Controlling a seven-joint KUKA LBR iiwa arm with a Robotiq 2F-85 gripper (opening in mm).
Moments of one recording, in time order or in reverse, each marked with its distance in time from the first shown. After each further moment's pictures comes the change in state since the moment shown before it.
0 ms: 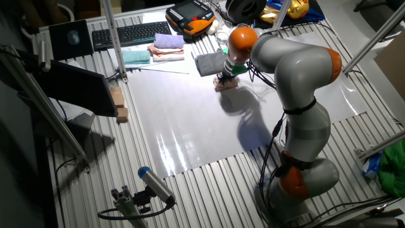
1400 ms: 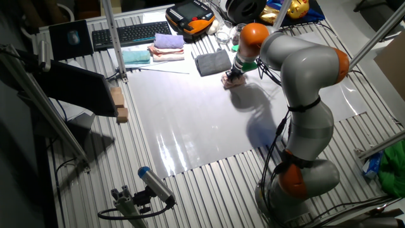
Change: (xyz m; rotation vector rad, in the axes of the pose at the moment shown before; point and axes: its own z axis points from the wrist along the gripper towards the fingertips) arm -0.004 -0.051 0.000 -0.012 -0.001 -0.045
